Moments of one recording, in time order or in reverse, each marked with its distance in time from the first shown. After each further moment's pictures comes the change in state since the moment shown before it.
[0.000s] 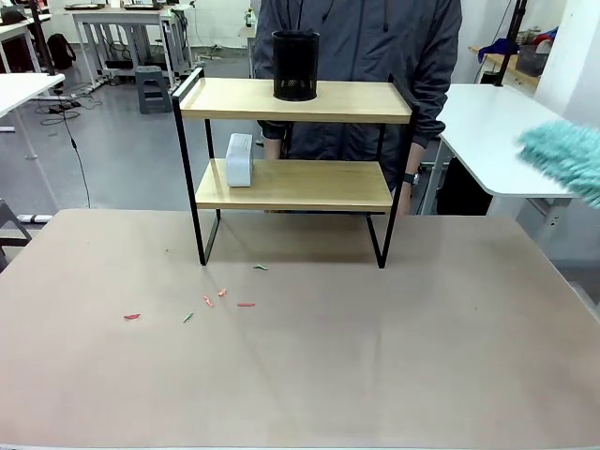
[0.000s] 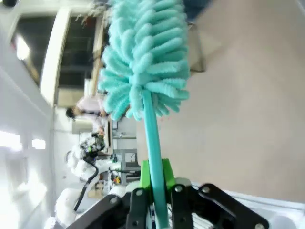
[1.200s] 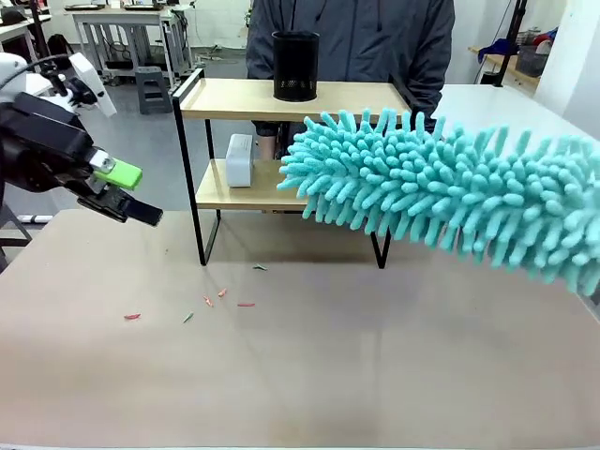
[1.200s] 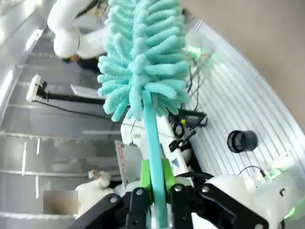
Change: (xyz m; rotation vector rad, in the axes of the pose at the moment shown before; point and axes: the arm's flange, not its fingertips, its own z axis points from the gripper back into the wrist) left arm -0.021 -0.115 -0.291 -0.314 0.644 -0.180; right arm -0.095 0.144 -0.111 0.180 0.963 0.428
